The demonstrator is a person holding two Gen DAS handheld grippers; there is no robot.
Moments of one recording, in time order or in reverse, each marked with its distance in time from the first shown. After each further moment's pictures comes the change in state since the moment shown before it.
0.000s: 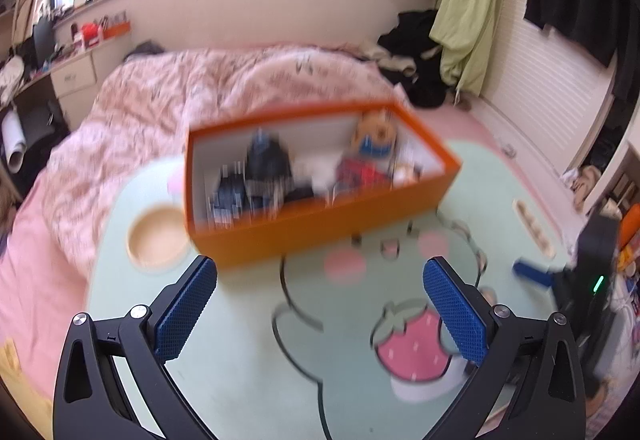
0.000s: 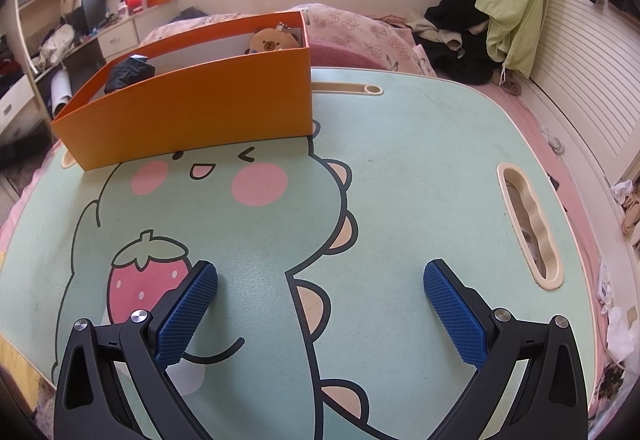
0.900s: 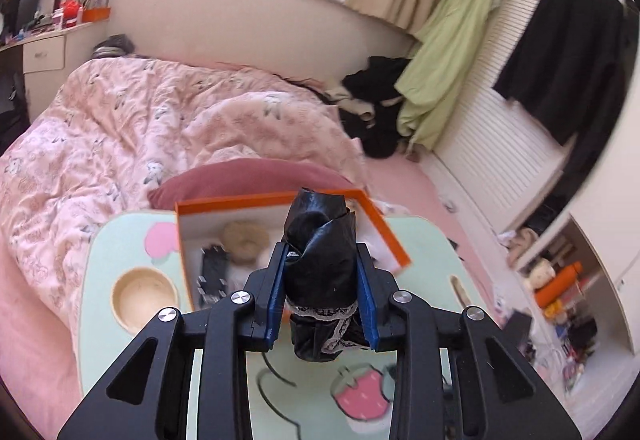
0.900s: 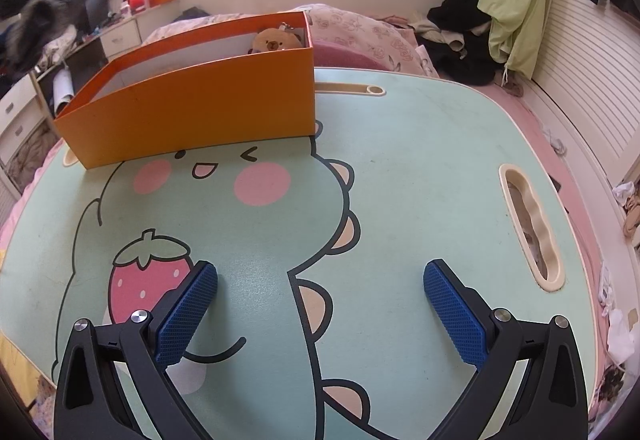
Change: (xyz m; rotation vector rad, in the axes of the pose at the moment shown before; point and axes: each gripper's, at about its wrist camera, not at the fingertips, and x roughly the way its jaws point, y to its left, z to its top) left arm -0.028 0.042 0.033 -0.099 -0.047 -0.314; right arm 0.002 0.001 0.002 0.000 -0.001 0.008
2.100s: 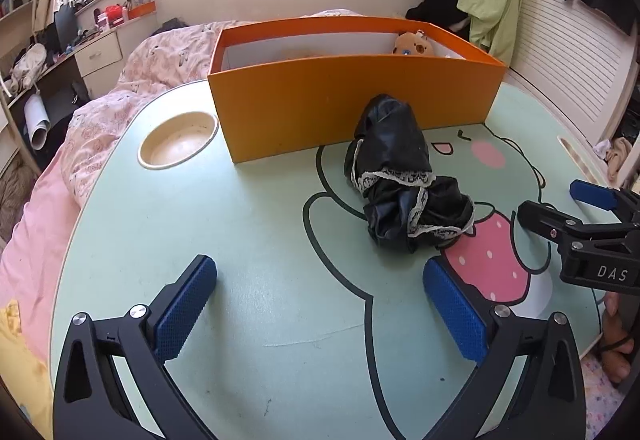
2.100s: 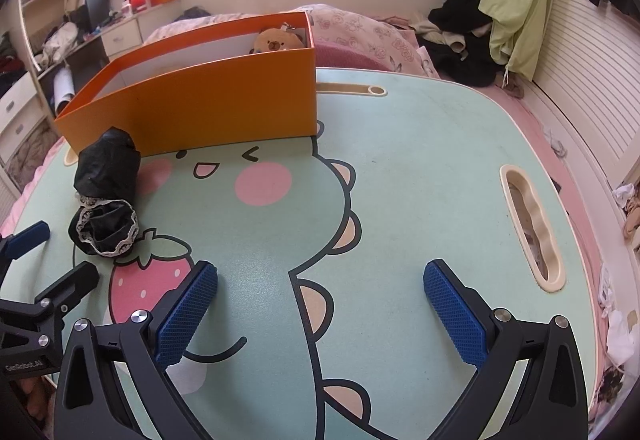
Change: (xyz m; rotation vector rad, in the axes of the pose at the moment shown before) left arm 0.064 0.008 -0.153 0.116 0.132 0.396; right arm 0.001 0.001 0.001 -0.002 -0.002 0.002
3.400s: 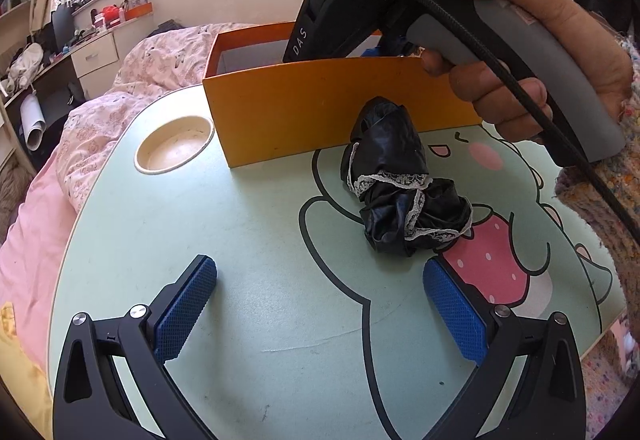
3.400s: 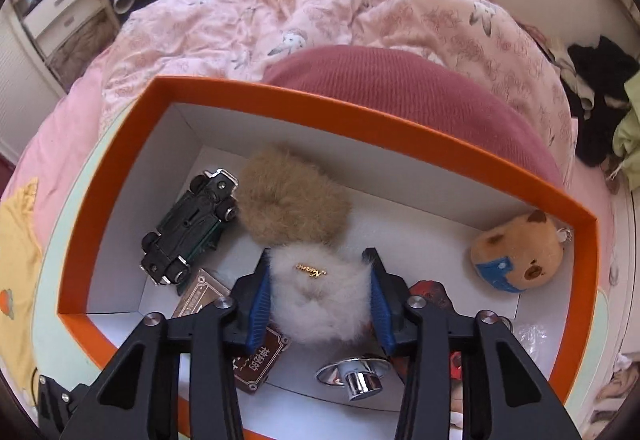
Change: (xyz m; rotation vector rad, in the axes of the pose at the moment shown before) left arm -0.008 -0.002 0.006 0.012 -0.020 -0.022; right arm 0.119 0.148 0.162 -0.364 0.307 0.176
